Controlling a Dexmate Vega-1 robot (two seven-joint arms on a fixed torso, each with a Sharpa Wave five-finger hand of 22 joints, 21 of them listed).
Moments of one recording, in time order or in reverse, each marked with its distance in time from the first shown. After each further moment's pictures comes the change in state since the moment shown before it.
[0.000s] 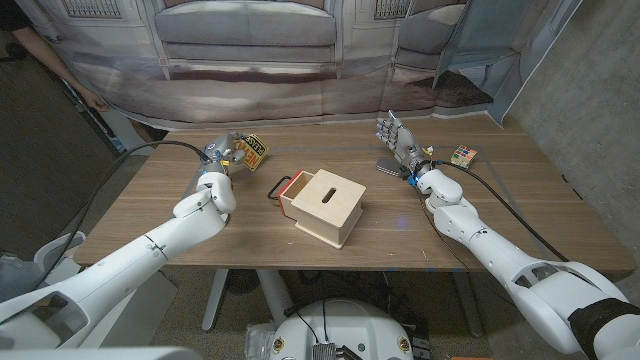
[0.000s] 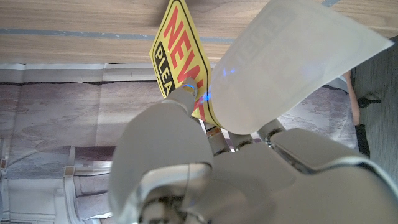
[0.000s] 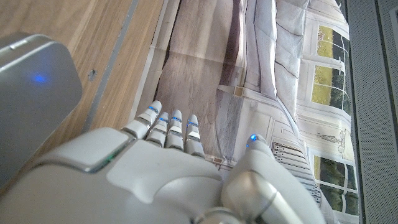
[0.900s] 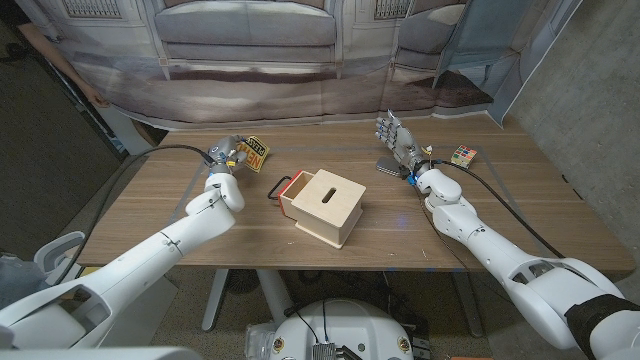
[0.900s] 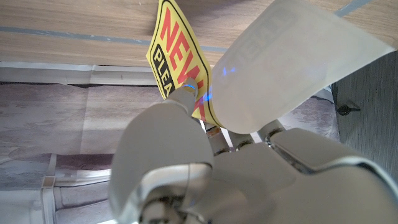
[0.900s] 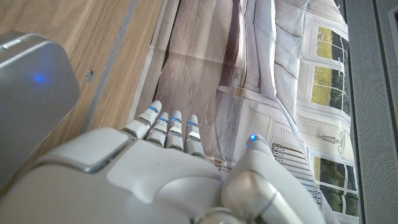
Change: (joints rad) left arm -0.044 -0.073 0.028 0.075 -0.022 0.043 0.040; left_hand 0.008 0.008 0.003 -0.003 0.000 -0.003 0.003 0.004 0.000 0.000 0.000 0.006 0.000 0.000 0.000 0.004 -0.005 0.007 0.004 0.000 0.000; right arm 0.013 0.009 -0.003 0.025 -0.002 0.012 0.009; right_hand 0.000 0.000 0.003 0.003 0.000 0.000 0.000 0.000 0.000 -0.005 -0.005 0.000 0.000 0.000 0.000 0.000 0.000 -0.004 0.004 0.004 0.000
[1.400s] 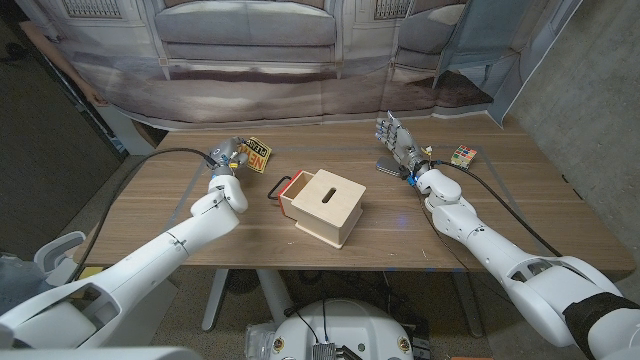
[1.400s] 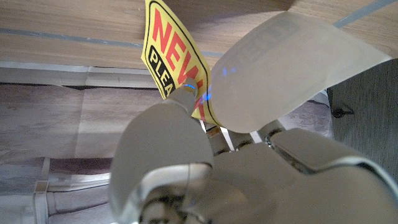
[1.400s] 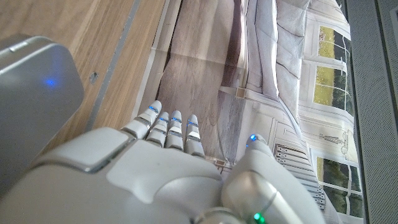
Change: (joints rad) left arm -0.017 -0.040 0.009 0.056 -0.006 -0.009 0.027; left_hand 0.000 0.000 -0.003 -0.003 0.000 -0.004 0.004 0.004 0.000 0.000 0.000 0.008 0.000 0.000 0.000 0.004 0.000 0.001 -0.001 0.000 0.000; right arm 0.012 0.009 -0.001 0.030 0.005 0.004 0.015; right_hand 0.000 0.000 0.003 0.003 0.000 0.000 0.000 0.000 0.000 -0.006 0.006 0.000 0.000 0.000 0.000 0.000 0.000 0.000 0.000 0.000 0.000
